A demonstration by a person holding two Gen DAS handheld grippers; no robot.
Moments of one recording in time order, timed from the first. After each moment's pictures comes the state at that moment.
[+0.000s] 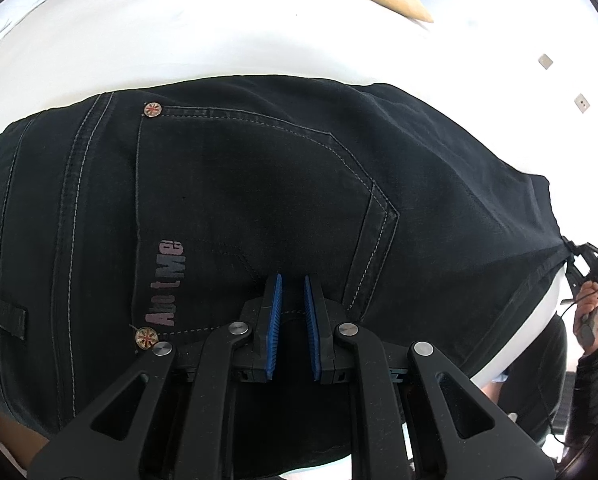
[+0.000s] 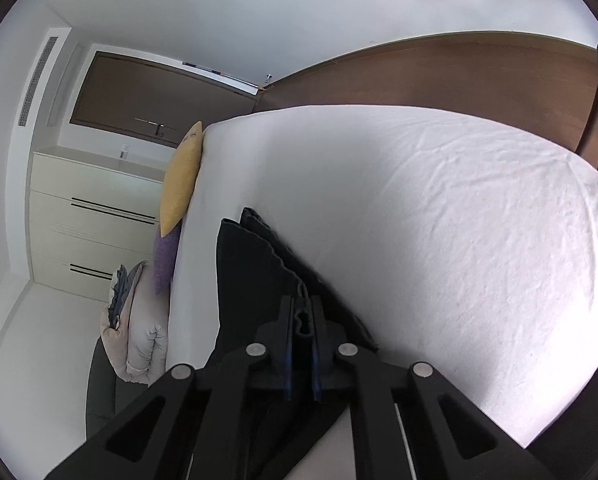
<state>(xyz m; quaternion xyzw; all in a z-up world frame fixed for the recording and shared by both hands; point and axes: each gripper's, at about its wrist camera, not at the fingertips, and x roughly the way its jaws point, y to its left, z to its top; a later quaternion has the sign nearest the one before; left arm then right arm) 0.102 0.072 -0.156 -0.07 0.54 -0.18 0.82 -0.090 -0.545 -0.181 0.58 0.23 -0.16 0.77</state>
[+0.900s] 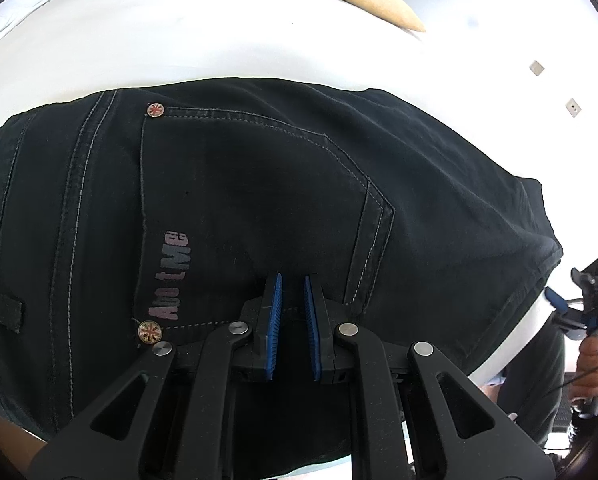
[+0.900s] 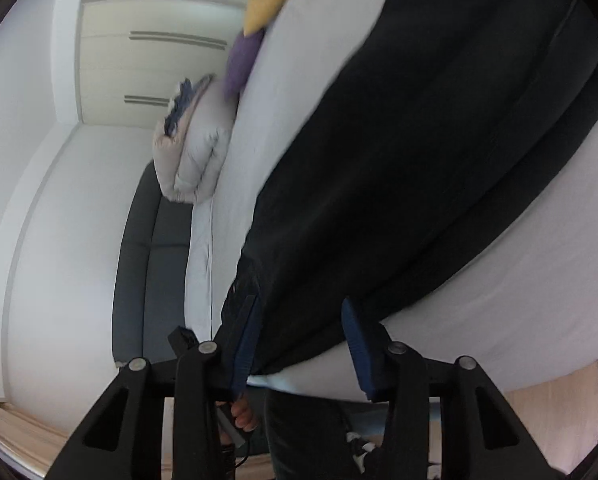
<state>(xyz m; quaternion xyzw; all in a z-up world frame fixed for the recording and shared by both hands) 0.085 0.093 -0.157 -0.08 0.51 -0.19 0.83 -0.018 -0.319 -0.177 0.54 0.42 0.13 0.72</state>
